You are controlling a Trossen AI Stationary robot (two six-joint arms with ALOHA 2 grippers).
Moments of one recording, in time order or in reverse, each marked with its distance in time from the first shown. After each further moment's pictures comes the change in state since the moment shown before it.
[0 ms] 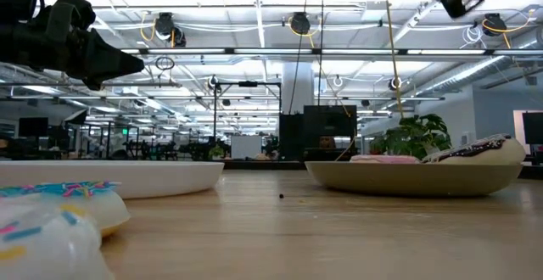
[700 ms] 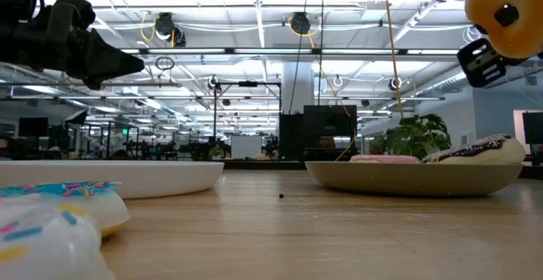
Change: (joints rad) left arm 0.000 0.000 0.000 0.002 -0.005 0.012; right arm 0.000 -0.328 -0.483 0.369 0.002 0.016
